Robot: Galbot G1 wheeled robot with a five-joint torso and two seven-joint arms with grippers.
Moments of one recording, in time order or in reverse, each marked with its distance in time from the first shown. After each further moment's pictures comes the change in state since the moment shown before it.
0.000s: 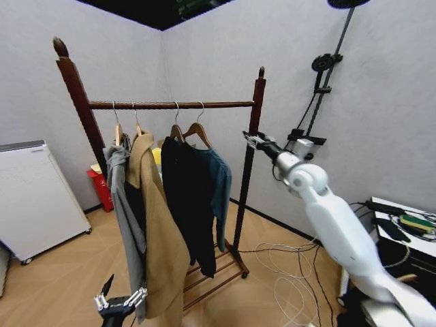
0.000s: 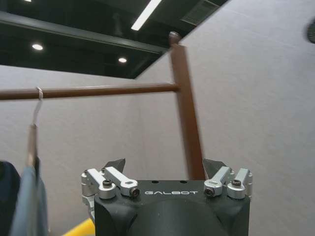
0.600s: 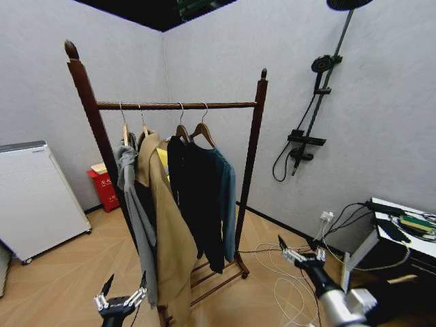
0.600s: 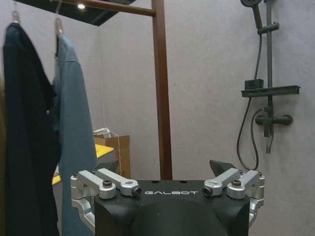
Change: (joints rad) left arm 0.000 0.000 0.000 0.000 0.000 0.000 0.000; right arm -1.193 0.330 0.242 0.392 -0.490 0.477 -0.013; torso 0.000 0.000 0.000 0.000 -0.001
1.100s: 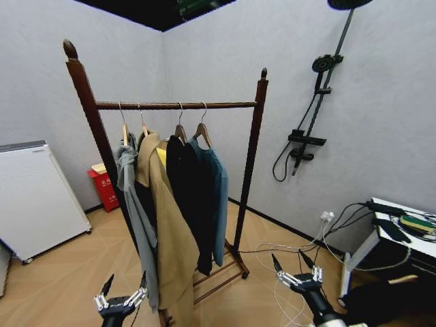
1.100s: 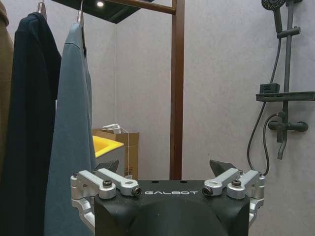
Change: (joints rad) left arm 0.000 0.000 0.000 0.000 0.000 0.000 0.000; right arm -0.019 0.021 -0.027 -0.020 -0.087 0.040 -0.031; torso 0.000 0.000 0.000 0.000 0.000
